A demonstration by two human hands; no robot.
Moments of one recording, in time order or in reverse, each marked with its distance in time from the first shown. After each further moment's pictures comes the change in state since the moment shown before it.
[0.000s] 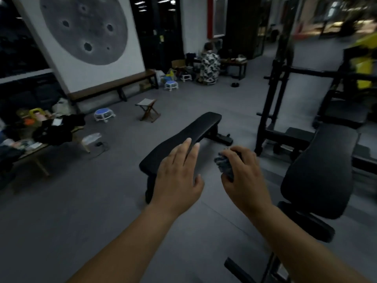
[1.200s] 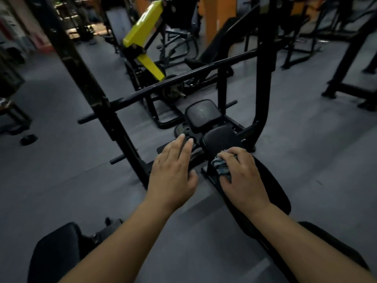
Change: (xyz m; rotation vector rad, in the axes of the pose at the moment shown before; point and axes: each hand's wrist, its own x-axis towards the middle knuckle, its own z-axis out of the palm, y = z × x) left_hand 0.819 0.140 0.418 -0.360 -0.307 1.071; right_hand 0.439 0.531 0.140 -0.607 0.432 0.901
